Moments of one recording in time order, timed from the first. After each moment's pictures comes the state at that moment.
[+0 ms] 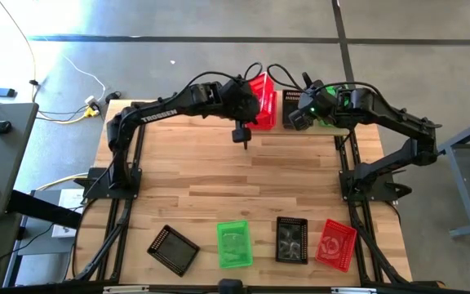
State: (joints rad) left arm 0.41 1.93 2.02 -0.89 -0.11 0.35; right arm -0.24 1.35 1.65 -1.33 0.66 0.52
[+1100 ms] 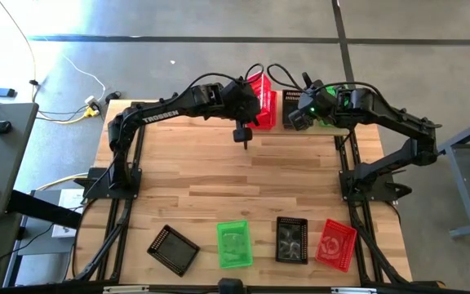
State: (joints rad) left arm 0.40 1.94 2.02 -0.88 -0.17 0.35; right arm -0.24 1.35 1.65 -1.32 0.65 0.52
